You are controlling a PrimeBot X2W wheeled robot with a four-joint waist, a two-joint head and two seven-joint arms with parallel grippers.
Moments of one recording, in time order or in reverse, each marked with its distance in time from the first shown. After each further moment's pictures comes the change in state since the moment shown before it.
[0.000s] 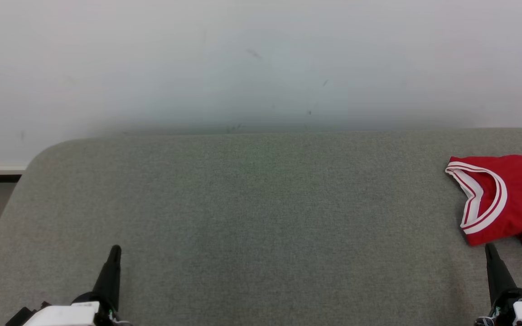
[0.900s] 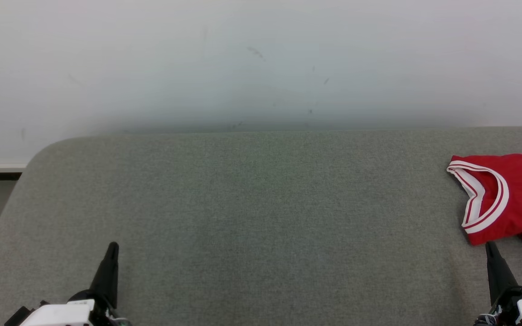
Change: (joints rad) left arm -0.012 0.000 0.011 0.002 -0.059 -0.005 0.017; right arm -0.007 -0.001 -0.002 -0.004 0.066 0.000 0.014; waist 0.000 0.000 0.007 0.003
